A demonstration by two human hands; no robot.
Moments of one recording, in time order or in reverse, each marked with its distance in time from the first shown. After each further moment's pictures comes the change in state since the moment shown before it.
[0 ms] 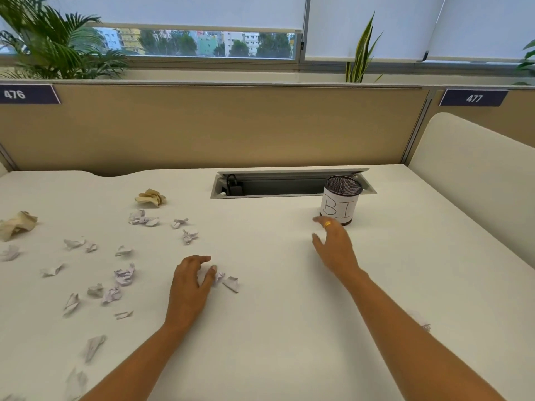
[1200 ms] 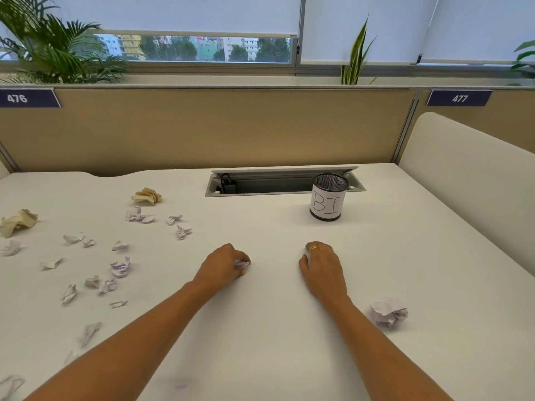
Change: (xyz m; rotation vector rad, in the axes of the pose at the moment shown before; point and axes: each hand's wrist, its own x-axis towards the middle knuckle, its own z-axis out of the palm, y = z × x) left_hand 0.012 0.067 0.025 0.388 -0.529 0.118; right_hand -0.057 0.008 0.013 -0.264 0.023 0.017
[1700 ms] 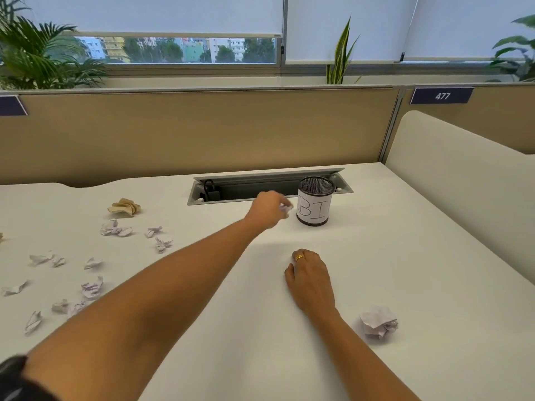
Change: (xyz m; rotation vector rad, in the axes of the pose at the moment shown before) left_hand 0.102 0.125 -0.028 -0.136 0.056 0.165; right_hand 0.002 0.001 0.005 -0.022 0.058 -0.013
